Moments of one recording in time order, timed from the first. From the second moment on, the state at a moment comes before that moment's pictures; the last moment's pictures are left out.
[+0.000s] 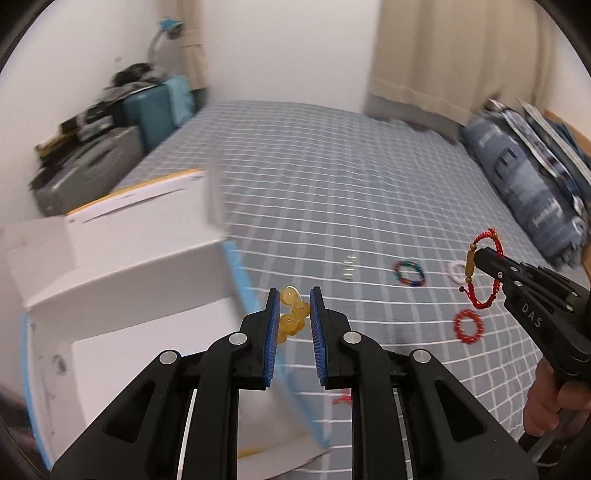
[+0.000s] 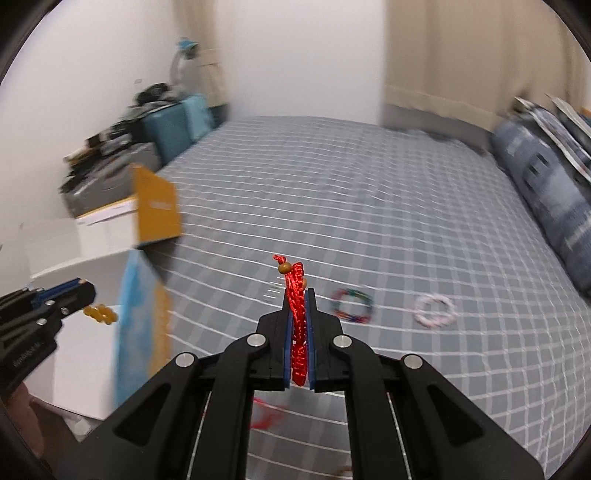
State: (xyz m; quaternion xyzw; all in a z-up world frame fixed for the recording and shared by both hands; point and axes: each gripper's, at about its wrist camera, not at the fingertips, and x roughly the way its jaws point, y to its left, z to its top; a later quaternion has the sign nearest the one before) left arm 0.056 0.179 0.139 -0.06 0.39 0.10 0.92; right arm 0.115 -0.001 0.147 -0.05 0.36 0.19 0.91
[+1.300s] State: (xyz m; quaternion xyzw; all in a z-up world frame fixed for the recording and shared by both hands) left arm -0.075 0.355 0.059 -0.17 0.45 0.26 0.84; right arm 0.028 0.243 0.055 -0.14 0.48 0.32 0.81
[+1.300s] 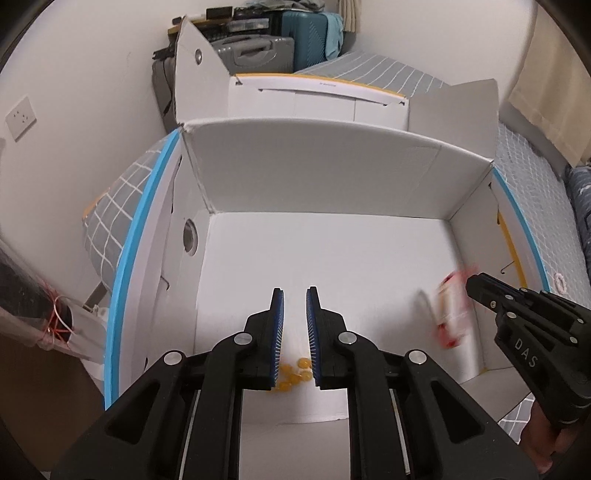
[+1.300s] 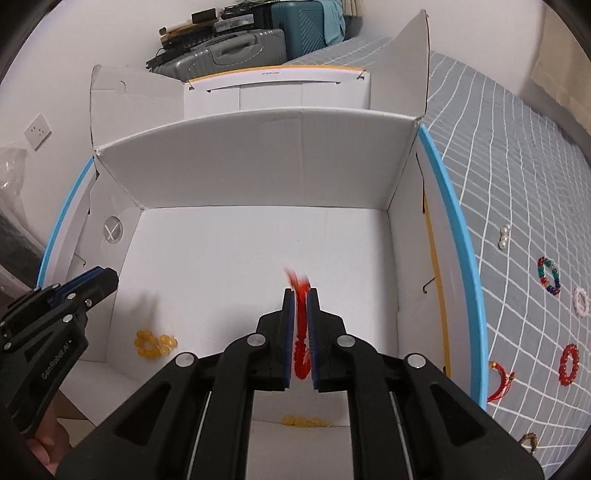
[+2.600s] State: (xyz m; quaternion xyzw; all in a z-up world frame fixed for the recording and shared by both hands) left arm -0.011 0.242 0.131 -0.09 0.37 0.19 0.90; right arm 0.096 0.054 0.148 -0.07 0.36 0.20 0.91
